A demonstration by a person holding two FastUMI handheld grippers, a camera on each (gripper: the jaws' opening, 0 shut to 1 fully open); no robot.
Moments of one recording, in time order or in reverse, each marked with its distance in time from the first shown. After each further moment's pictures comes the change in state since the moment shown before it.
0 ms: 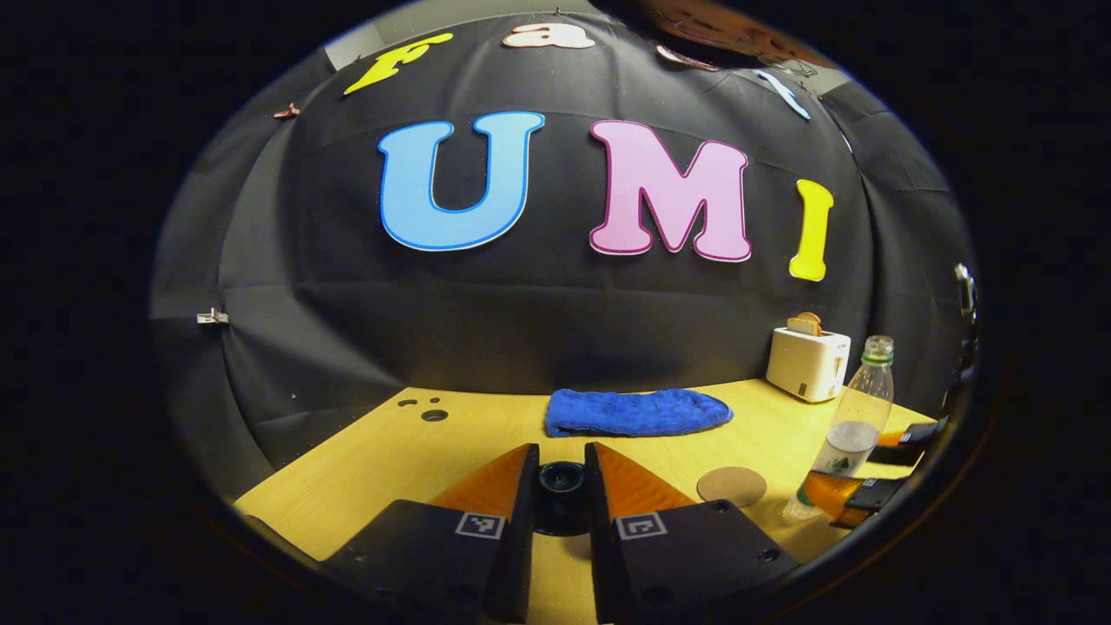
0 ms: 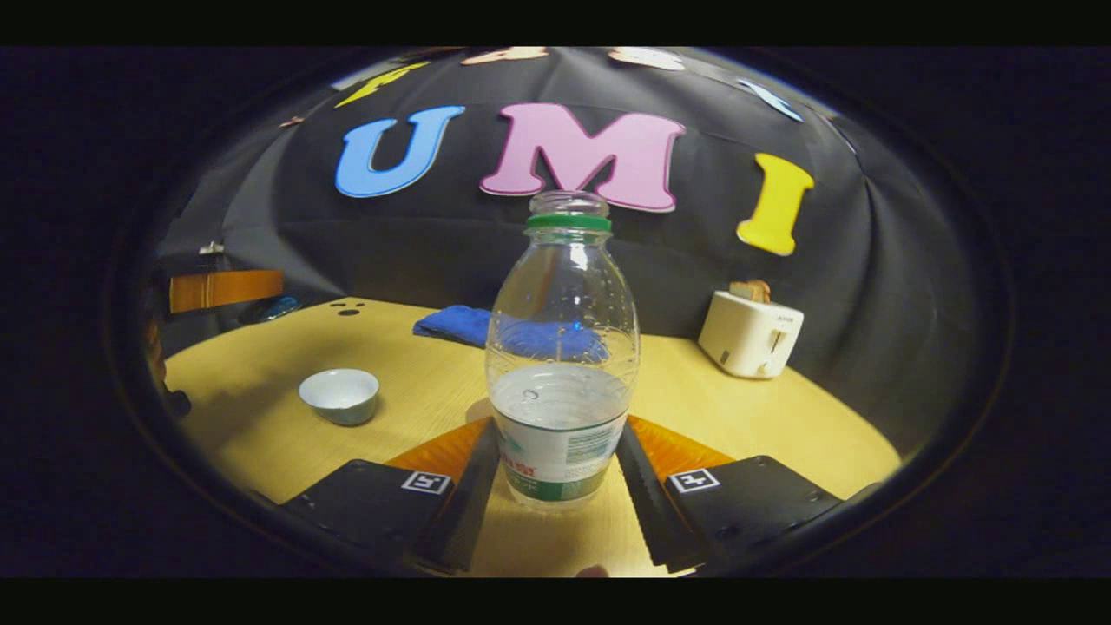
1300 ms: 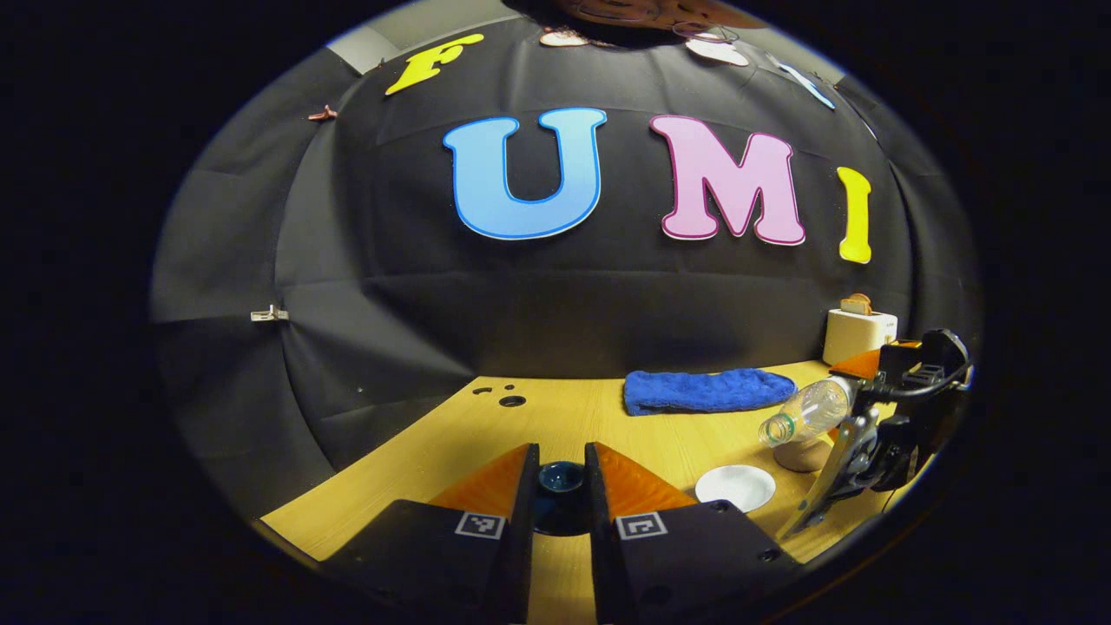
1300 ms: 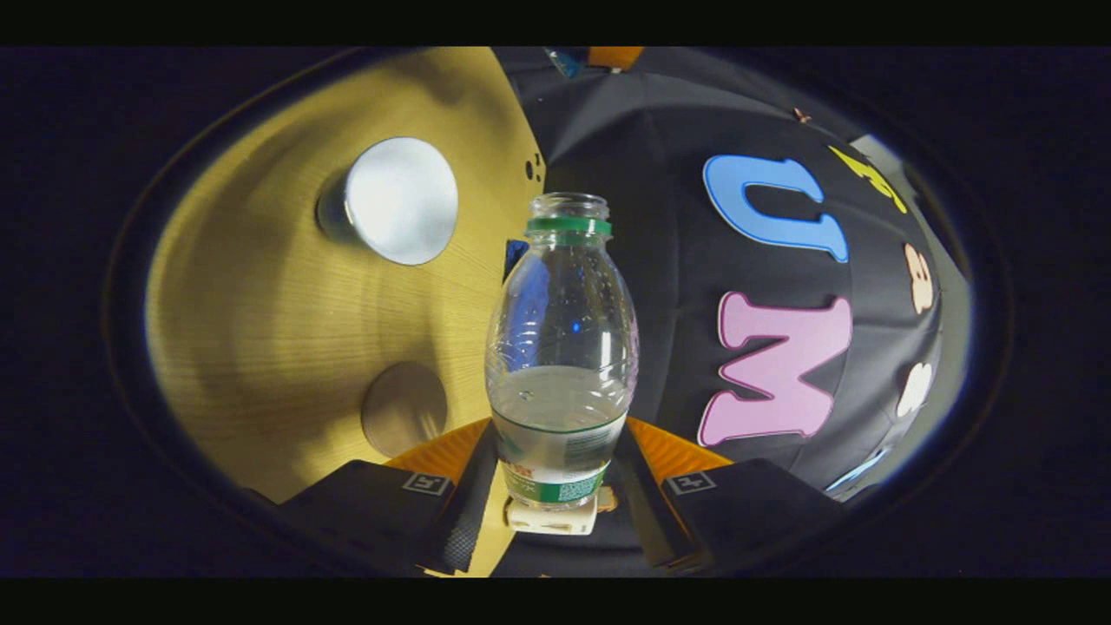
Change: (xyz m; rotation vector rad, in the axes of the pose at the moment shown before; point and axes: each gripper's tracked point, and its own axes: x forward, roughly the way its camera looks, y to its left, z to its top) left arm -0.039 0.085 -0.027 0.025 0.034 0.168; right arm 0.074 0.052 0.032 -1.391 -0.131 -0.010
